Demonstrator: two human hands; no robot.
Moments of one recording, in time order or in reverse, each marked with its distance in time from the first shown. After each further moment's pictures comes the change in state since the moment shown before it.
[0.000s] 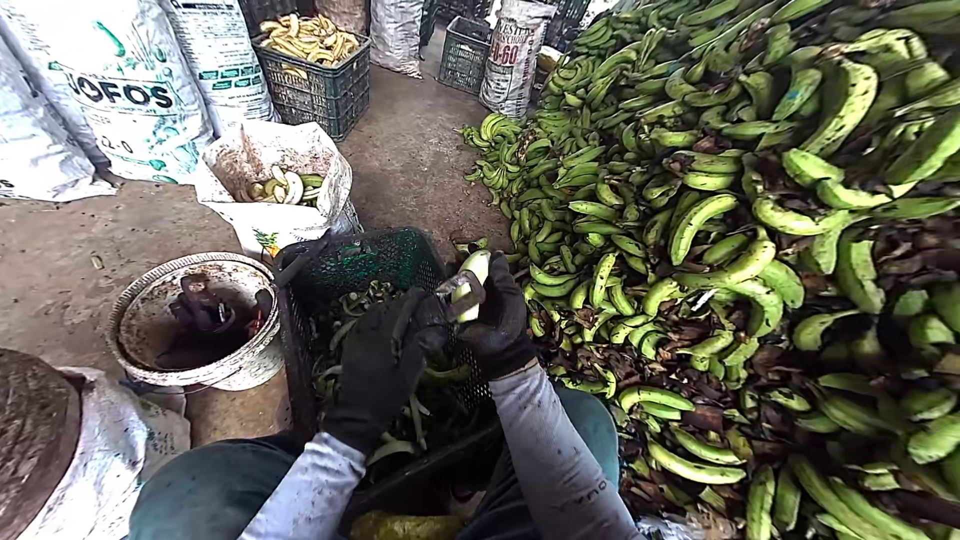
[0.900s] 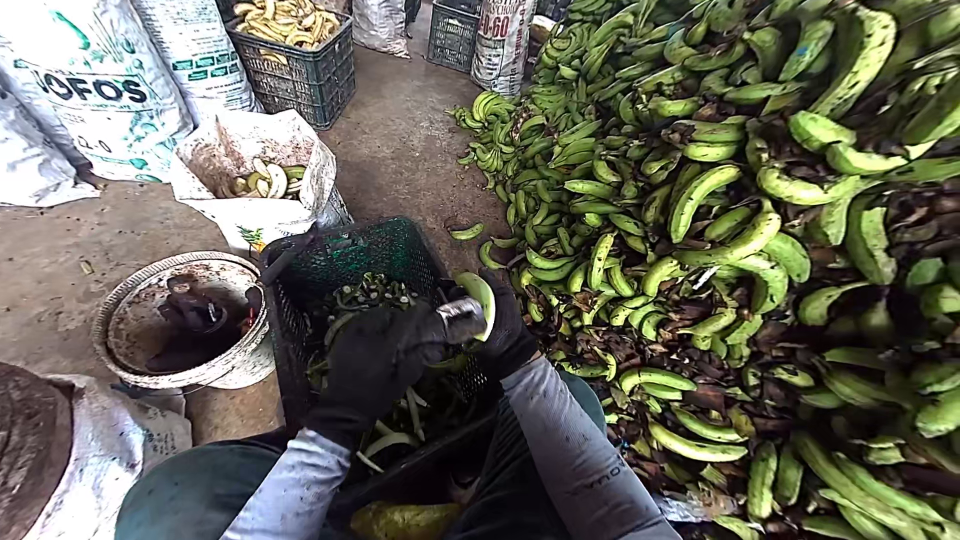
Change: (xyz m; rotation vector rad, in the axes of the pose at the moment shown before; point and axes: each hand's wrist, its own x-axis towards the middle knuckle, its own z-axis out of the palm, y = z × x) left_hand -0.001 -0.013 0.006 0.247 -0.133 0.240; right_hand -0.003 -0.010 -0.053 -0.003 0.117 0.246
